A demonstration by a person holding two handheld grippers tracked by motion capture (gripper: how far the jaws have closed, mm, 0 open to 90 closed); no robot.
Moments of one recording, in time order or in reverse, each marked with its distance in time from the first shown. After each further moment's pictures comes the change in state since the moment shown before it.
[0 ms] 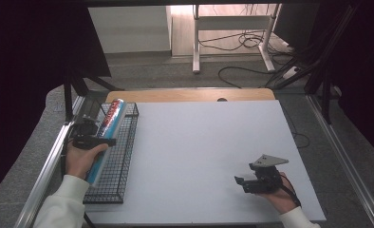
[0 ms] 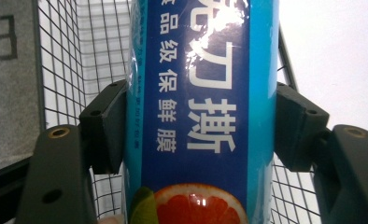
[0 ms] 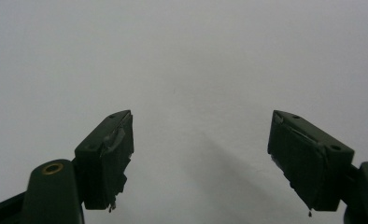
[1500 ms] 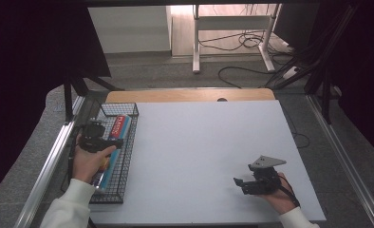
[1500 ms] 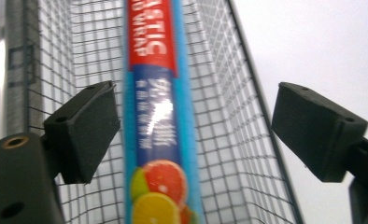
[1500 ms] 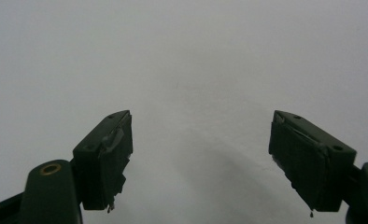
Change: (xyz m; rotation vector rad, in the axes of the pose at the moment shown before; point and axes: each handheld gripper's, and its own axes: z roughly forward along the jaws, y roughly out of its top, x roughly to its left) left arm -0.029 -0.007 -0.008 -0.087 0.026 0.085; right arm 0.002 -0.002 0.004 0.015 -0.002 -0.024
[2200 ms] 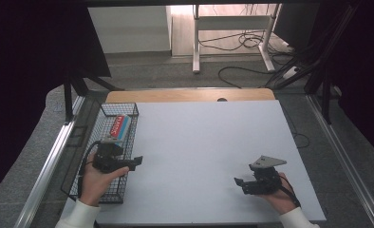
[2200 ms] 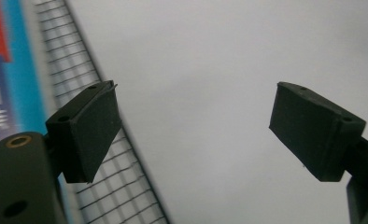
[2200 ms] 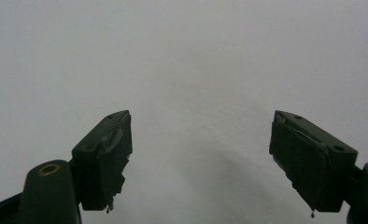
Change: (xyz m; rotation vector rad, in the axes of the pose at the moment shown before) left arm -0.051 -0.039 -0.011 -0.067 -0.258 0.145; right arm 0.000 0.000 -0.002 0.003 -0.012 -0.002
